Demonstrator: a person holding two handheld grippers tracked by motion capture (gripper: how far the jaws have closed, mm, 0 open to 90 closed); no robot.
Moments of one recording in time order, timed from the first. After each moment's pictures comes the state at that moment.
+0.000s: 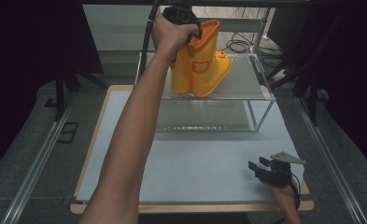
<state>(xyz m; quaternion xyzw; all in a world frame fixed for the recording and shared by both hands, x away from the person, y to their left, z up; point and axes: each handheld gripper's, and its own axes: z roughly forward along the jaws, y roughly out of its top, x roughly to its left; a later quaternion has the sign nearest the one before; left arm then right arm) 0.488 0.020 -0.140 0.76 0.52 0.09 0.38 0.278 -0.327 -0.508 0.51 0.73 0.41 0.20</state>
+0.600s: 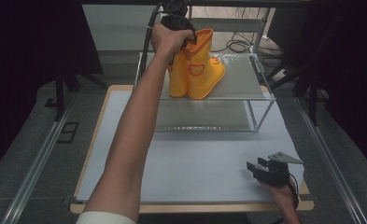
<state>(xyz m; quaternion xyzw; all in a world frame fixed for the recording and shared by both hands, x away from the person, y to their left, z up) 0.518 0.031 -0.169 0.75 0.54 0.07 0.38 0.279 -0.322 -0.511 0.51 0.74 0.40 0.20</state>
